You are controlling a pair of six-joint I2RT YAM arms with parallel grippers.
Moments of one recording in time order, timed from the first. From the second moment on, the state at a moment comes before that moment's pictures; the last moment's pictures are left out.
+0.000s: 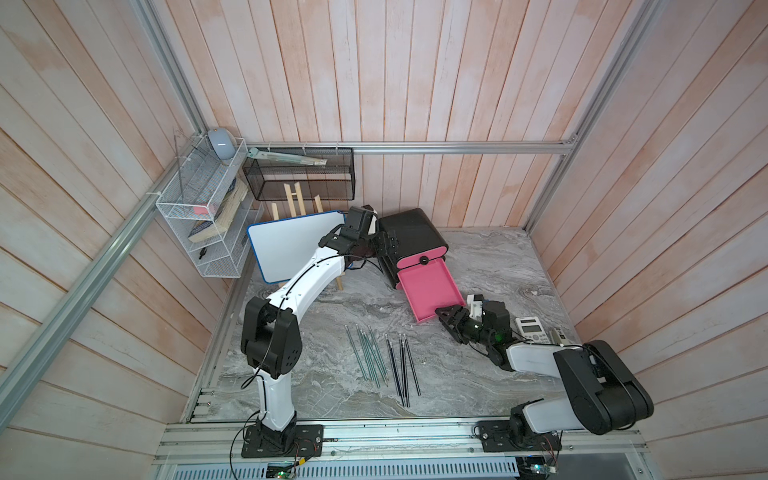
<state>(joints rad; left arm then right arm) -0.46 1.90 1.76 -0.54 0.20 -0.47 0.30 1.45 0.35 0.57 -0.49 1.14</state>
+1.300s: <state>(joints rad) -0.46 1.83 1.61 -0.51 0.21 -0.49 0.29 1.59 0.43 0.57 -0.52 1.08</state>
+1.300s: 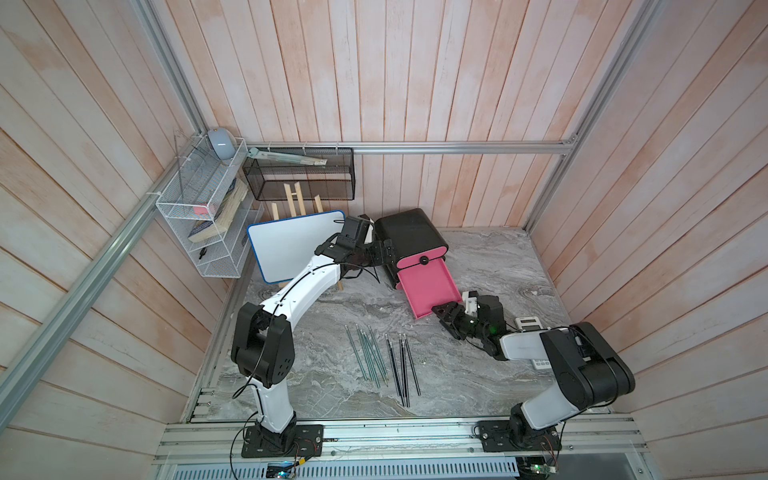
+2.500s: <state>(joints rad) -0.51 1.37 0.96 -0.41 0.25 -0.64 0.81 1.32 0.63 -0.29 -0.18 0.76</state>
